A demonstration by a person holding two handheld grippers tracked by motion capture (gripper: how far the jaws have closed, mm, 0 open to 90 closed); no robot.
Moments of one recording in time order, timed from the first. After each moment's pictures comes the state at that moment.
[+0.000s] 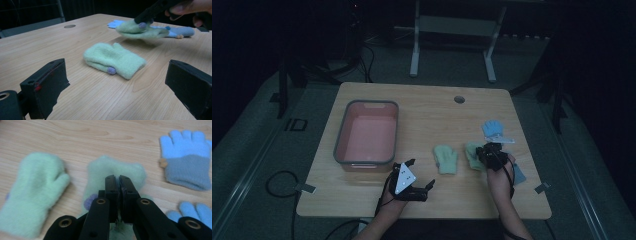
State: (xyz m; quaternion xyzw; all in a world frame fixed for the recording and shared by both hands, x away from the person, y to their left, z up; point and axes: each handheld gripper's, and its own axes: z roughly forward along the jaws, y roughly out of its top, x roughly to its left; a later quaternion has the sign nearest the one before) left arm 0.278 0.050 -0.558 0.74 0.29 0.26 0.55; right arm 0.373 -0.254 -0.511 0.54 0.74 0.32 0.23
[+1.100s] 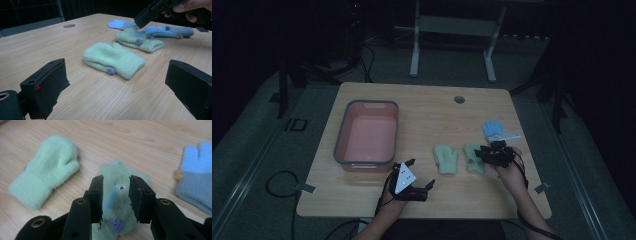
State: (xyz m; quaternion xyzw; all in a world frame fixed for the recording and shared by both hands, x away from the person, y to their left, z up) left arm 0.278 0.051 -0.558 0.74 0.29 0.26 0.55; right arm 0.390 -0.283 -0.510 0.42 0.82 0.35 0.16
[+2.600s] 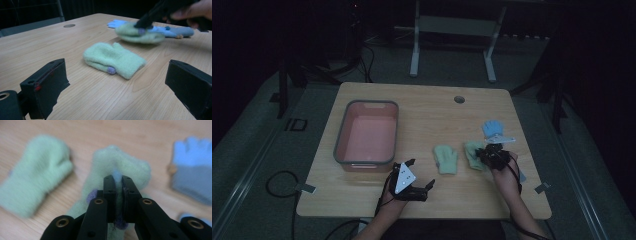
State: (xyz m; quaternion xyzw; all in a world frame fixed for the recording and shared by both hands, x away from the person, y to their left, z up) left arm 0.278 0.050 -0.558 0.74 0.29 0.26 0.55; right arm 0.380 -0.268 -0.513 0.46 0.80 0.33 0.21
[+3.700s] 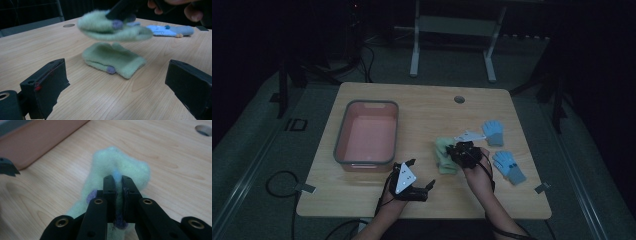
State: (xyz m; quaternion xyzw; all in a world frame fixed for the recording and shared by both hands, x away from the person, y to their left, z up) left arm 0.278 0.049 -0.558 0.74 0.29 0.26 0.54; right arm 0.363 -0.172 -0.486 0.40 0.82 0.37 0.19
